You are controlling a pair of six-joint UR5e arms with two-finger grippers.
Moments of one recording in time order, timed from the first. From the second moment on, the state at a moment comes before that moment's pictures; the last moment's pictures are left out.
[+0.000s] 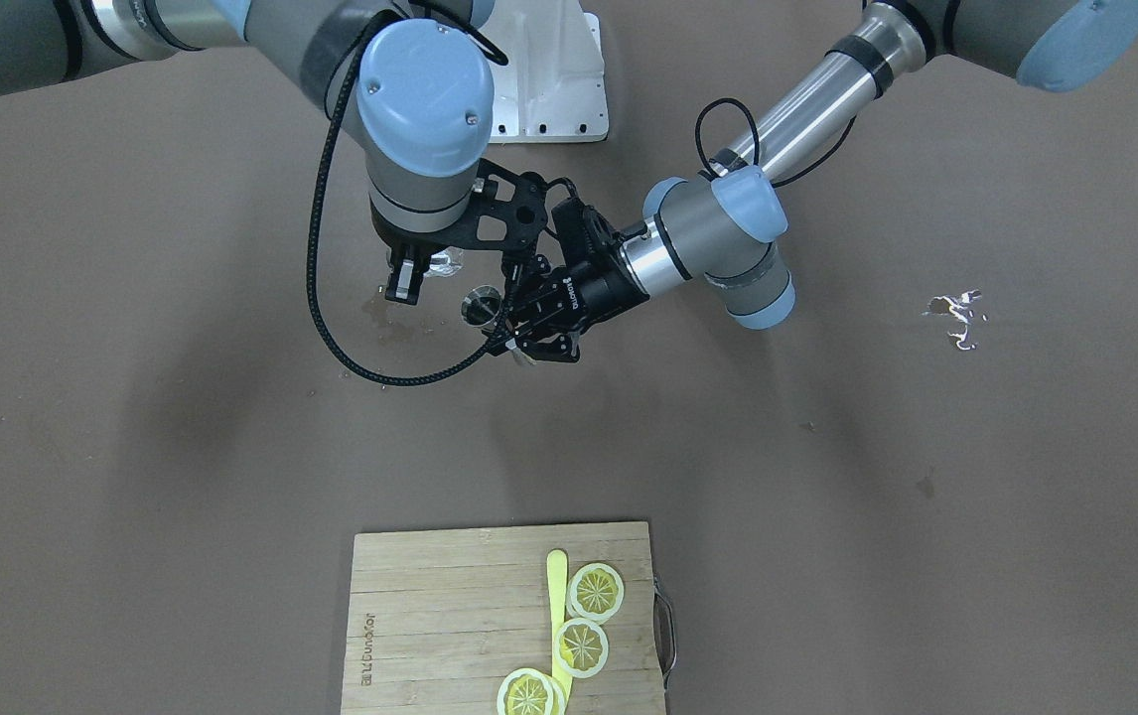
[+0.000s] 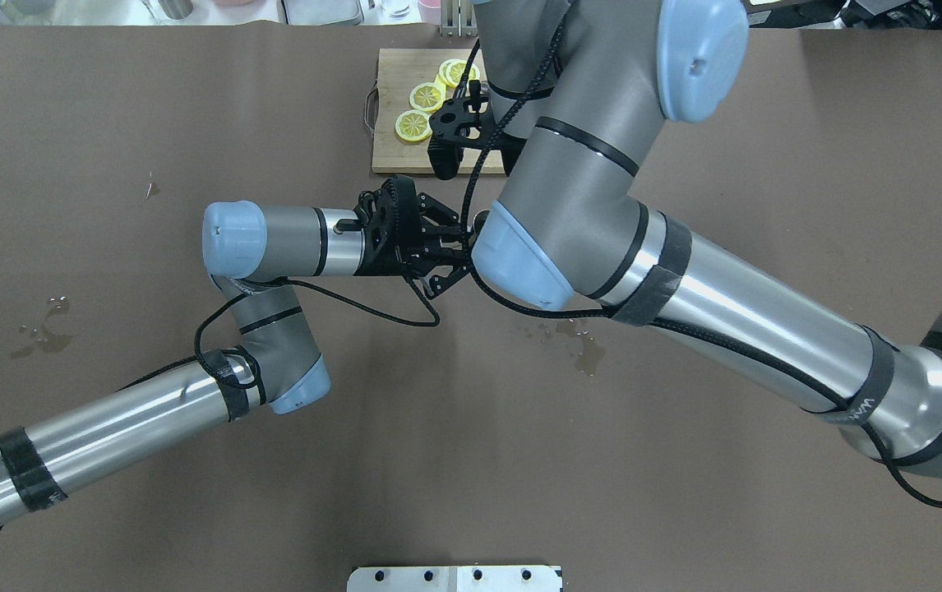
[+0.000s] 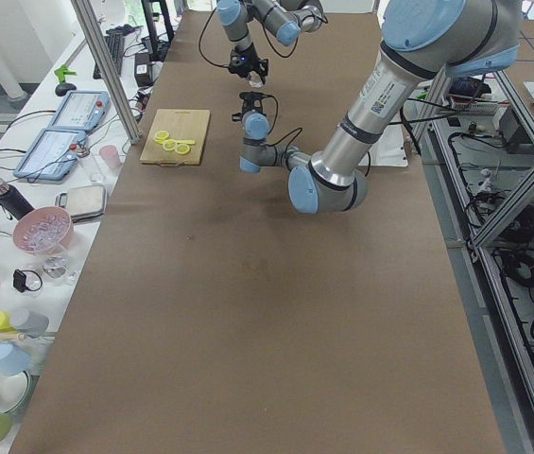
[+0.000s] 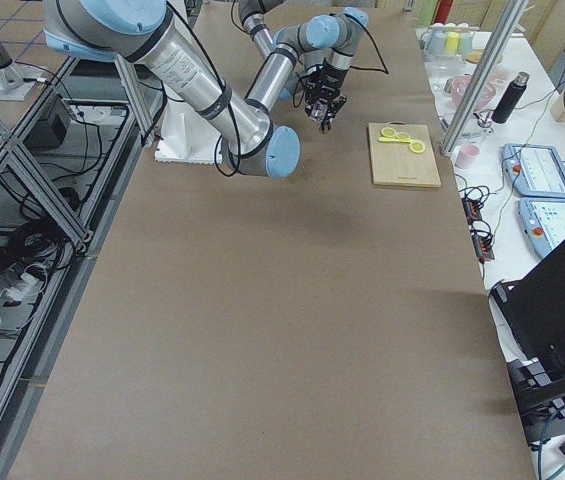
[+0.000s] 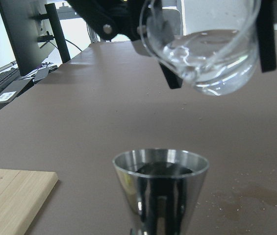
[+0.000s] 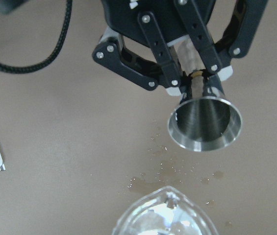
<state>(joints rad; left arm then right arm) -0.57 -2.35 -1.04 -3.19 -1.90 -0.13 0.73 -0.61 1.62 -2.28 2.15 -0.55</state>
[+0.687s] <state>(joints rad) -0.57 -2.35 -1.07 -3.22 -1.90 -0.13 0.86 -0.95 1.93 -2.06 2.15 -0.51</state>
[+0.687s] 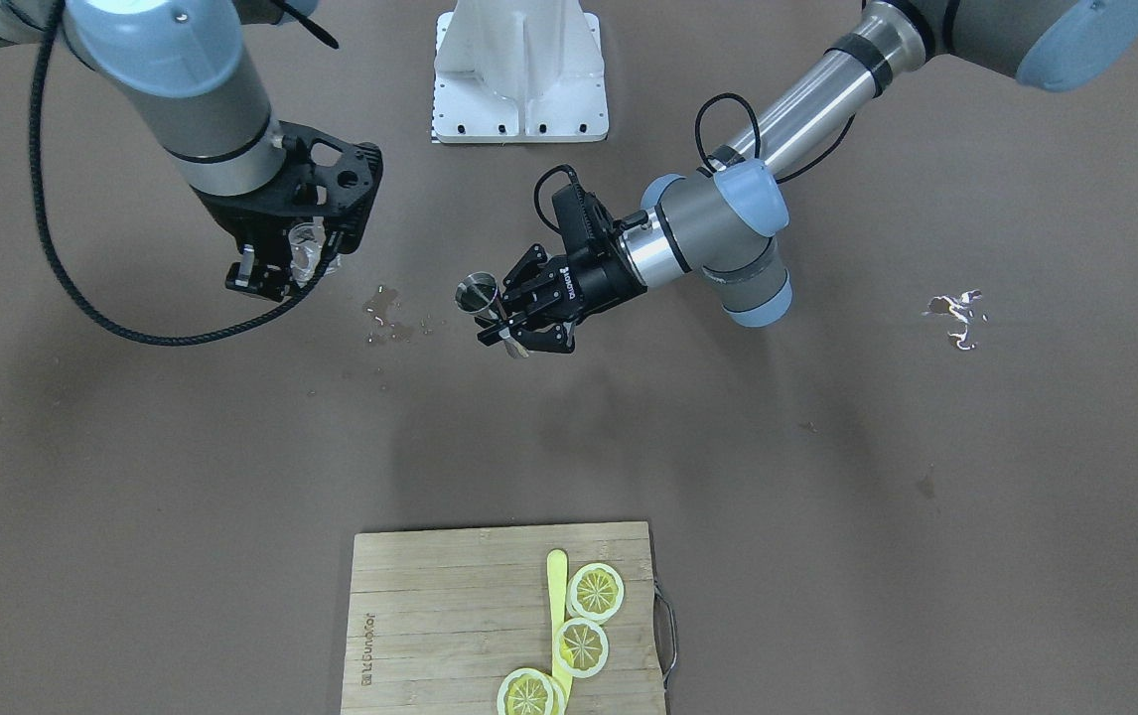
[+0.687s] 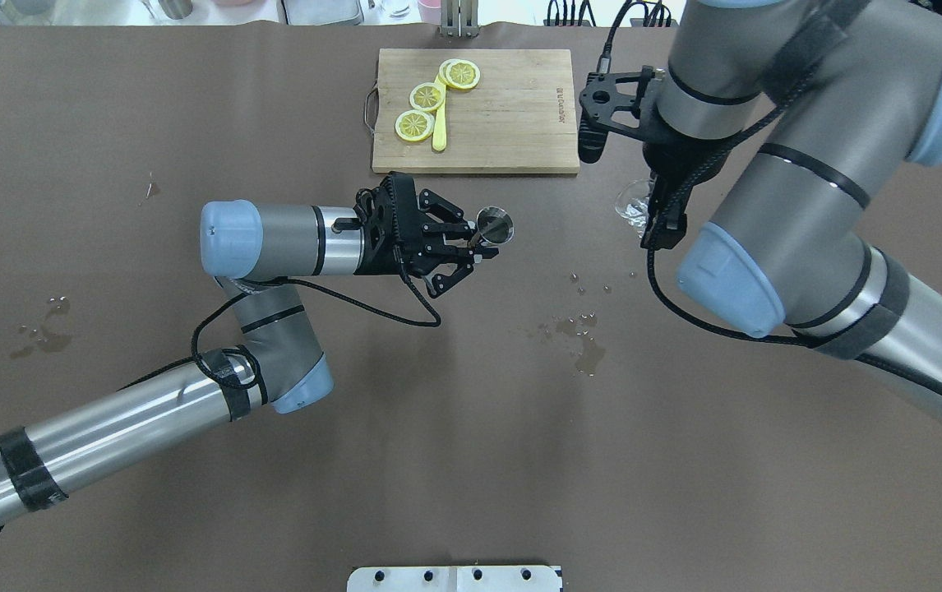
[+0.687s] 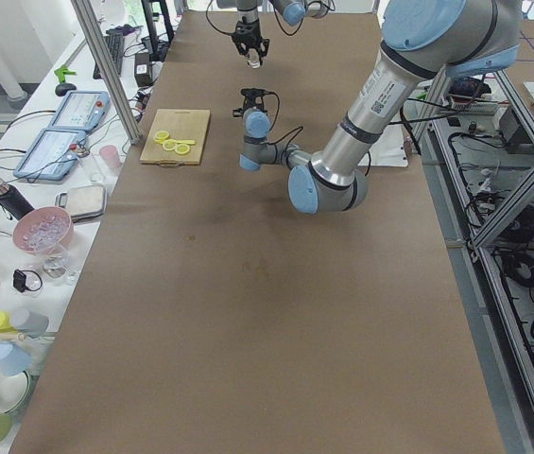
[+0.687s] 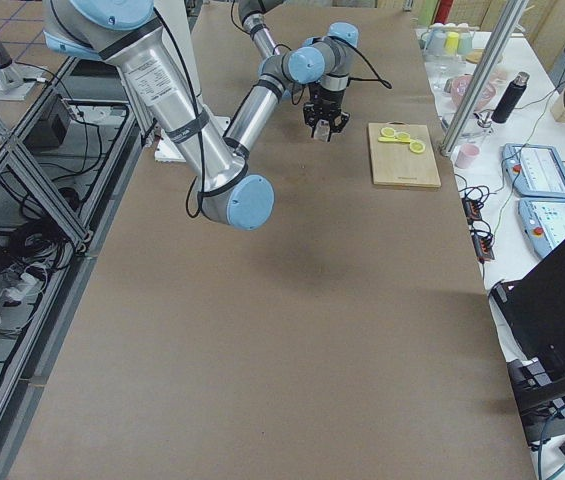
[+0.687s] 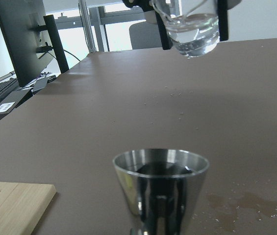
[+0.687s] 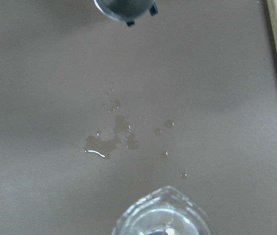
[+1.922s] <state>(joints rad) -0.57 -2.17 -1.32 -3.27 -1.59 -0.17 1.12 -1.53 1.91 -1.26 2.29 -0.45</state>
